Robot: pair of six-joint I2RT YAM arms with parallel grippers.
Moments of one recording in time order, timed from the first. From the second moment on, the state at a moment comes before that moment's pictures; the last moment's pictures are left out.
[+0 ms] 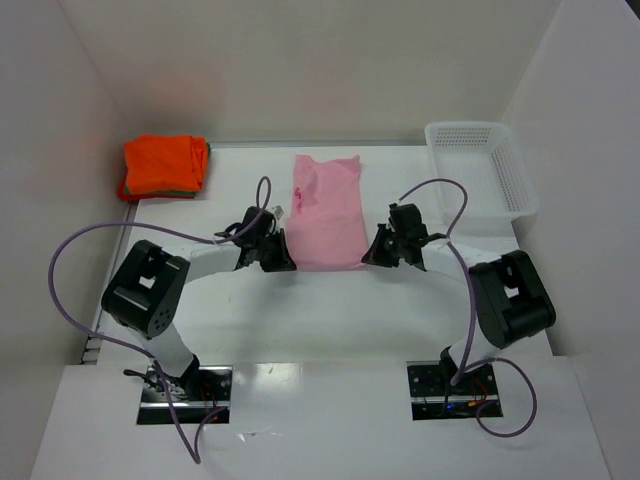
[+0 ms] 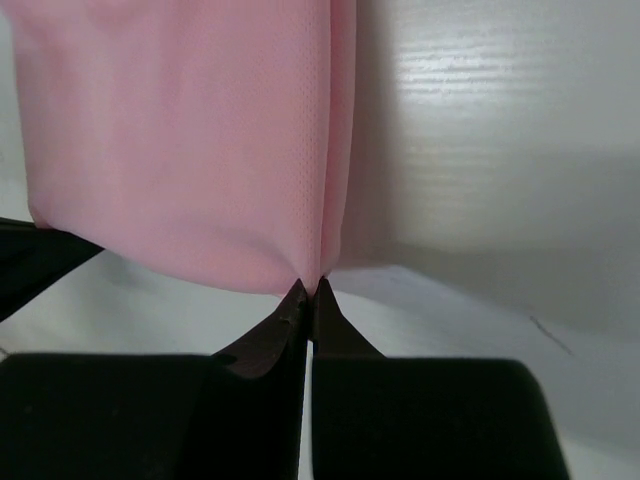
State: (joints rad) left arm -0.43 1.72 0.87 -0.05 0.27 -0.64; right arm 0.34 1.60 0.76 -0.04 -0.24 0.64
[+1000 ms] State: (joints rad) left arm -0.60 1.10 0.97 -0.57 0.08 -0.74; right arm 0.56 1.02 0.80 -0.37 -0.07 0.84
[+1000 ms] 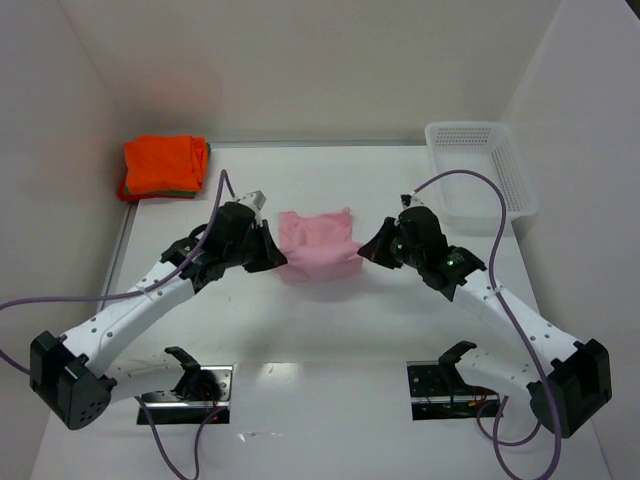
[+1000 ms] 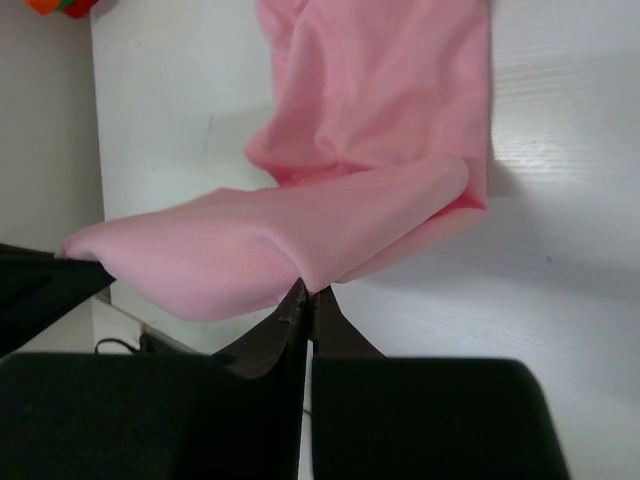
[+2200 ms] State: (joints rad) left arm -0.26 1.88 1.33 -0.35 0.30 -0.63; right arm 0.32 1.89 1.33 -0.12 -0.21 0.65
